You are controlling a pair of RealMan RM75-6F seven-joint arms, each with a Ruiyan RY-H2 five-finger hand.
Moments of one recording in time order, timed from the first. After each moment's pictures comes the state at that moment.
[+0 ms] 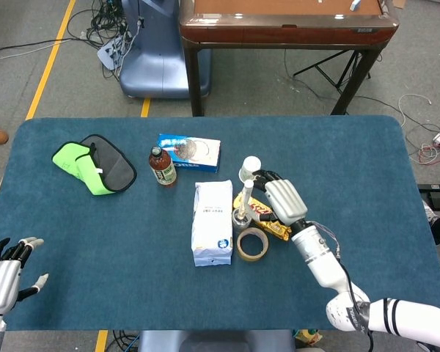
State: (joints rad) left arm -0.04 -1.16 -0.02 -1.66 1.49 1.53 0.17; right arm 0.68 -1.44 0.26 -1.69 -1.18 1.06 -0.05
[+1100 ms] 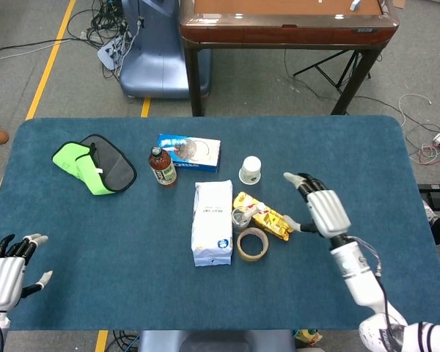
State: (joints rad) left arm -0.05 -1.16 -0.03 -1.67 1.50 1.52 0.17; right arm 0.49 -1.29 0.13 -1.73 -1.30 1.27 -0.09
